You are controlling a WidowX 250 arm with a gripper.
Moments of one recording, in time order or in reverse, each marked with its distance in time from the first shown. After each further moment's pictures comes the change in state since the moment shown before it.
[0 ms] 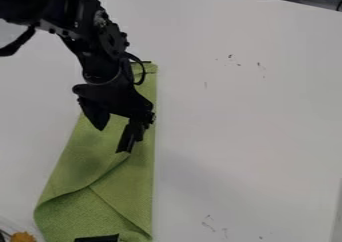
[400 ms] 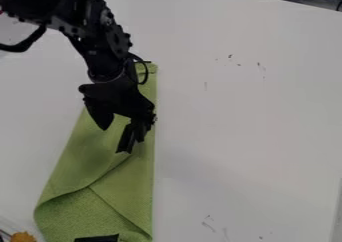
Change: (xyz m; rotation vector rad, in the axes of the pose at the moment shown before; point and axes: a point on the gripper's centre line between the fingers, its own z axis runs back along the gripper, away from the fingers) arm 0.009 0.004 -0.012 -0.022 0.052 -0.068
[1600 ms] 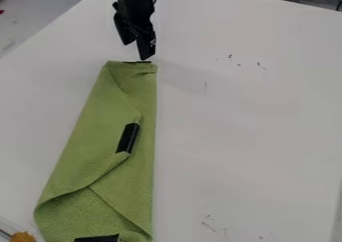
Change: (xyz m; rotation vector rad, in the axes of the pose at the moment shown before) arm 0.158 0.069 -0.029 -0.005 -0.022 -0.458
